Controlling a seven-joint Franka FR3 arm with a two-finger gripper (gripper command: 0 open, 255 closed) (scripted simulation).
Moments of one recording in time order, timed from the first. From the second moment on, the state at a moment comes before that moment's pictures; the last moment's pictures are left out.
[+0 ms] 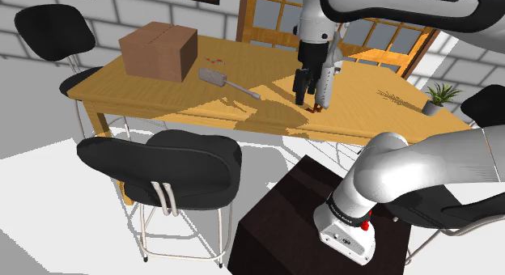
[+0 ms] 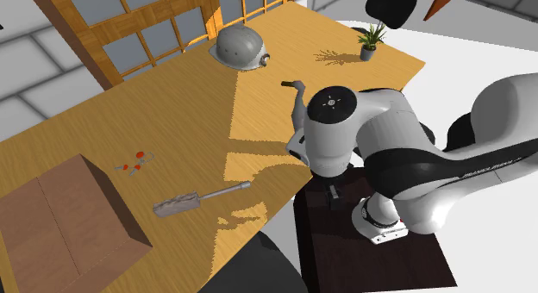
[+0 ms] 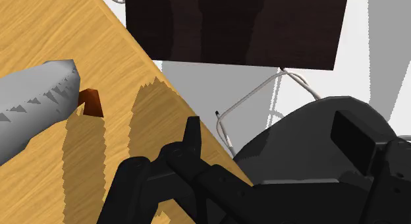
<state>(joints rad) 0.02 -0.76 0.02 -2.38 -0.01 1.44 -0.07</state>
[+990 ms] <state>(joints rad) -0.06 -0.58 -0.19 -2.00 -0.13 1.31 -0.27</state>
